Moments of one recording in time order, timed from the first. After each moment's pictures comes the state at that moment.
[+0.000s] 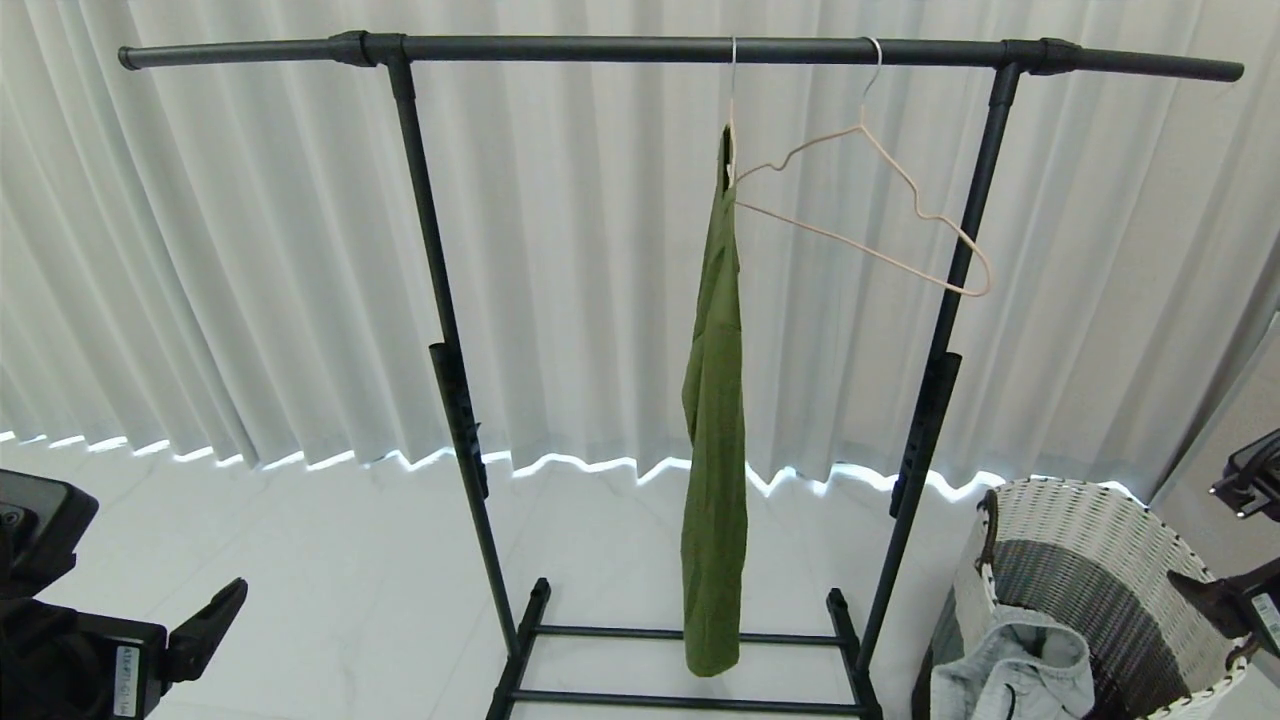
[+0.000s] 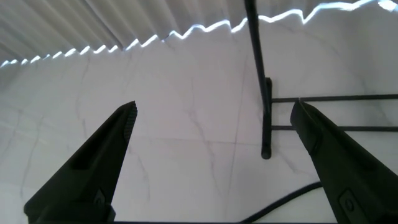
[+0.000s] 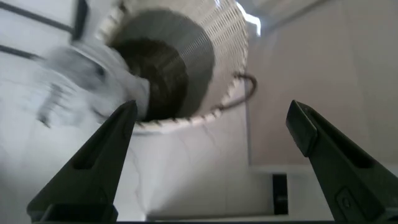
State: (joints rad) left arm -0.05 0.97 -0.30 -0.26 0.24 0.30; right arm -0.01 1.18 -0.43 -0.23 -0.19 -0.51
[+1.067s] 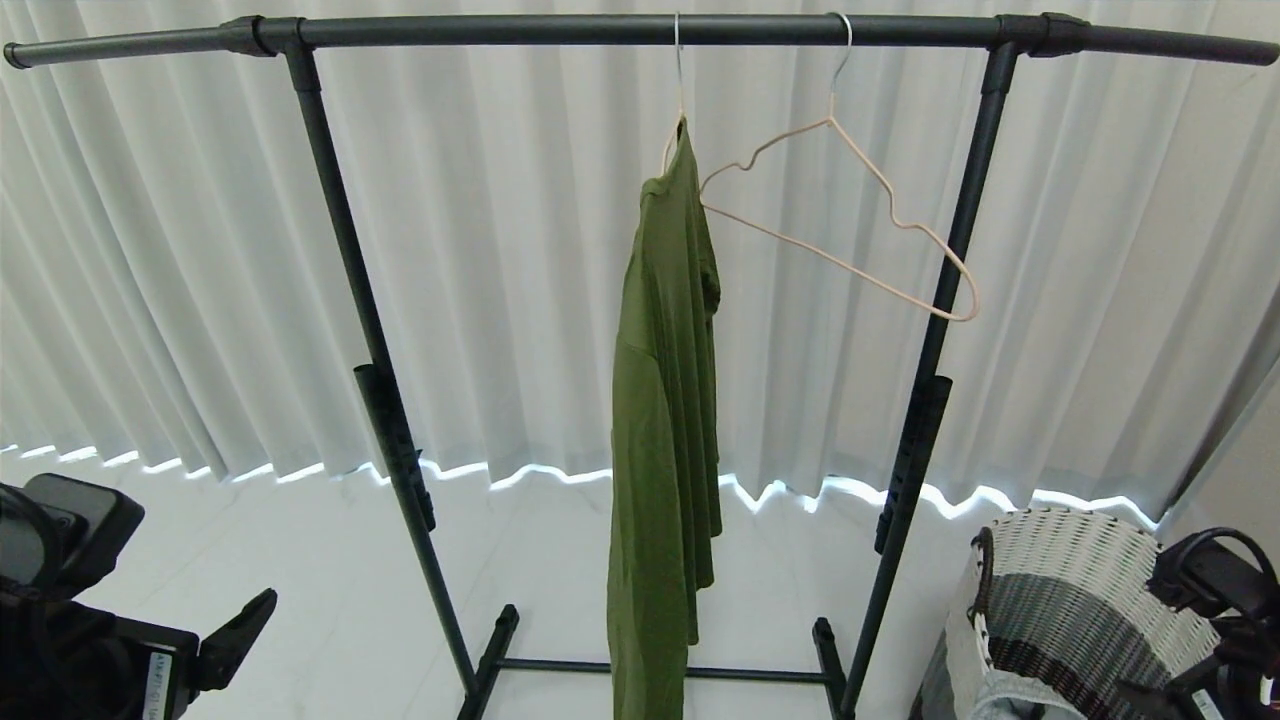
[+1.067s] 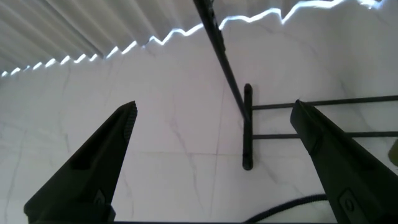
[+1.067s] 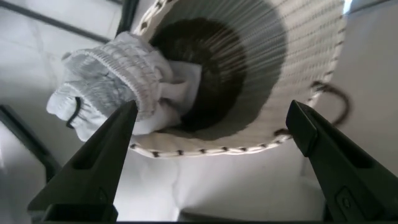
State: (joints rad) left arm -0.10 1.00 -0.29 -0.26 0.23 0.30; right arm -0.03 1.39 -0.22 -0.39 -0.06 -0.45
